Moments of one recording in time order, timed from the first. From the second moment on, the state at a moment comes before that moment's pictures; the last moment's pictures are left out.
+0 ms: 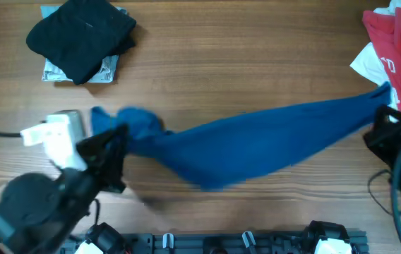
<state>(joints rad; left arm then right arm) -0.67 0.71 1.34 -0.99 -0.23 -0.64 -0.16 0.82 1.46 -1.12 -0.05 0.60</state>
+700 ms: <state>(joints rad) -0.65 1.37 1.78 -1.05 -0.61 -0.56 -0.16 1.17 1.66 -1.12 0.07 0.59</state>
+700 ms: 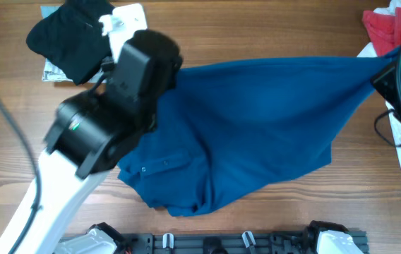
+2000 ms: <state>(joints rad) -0.48 1.77 2.17 -1.68 -0.30 -0.62 -0.23 1.45 2.10 -1.47 0.03 0.45</state>
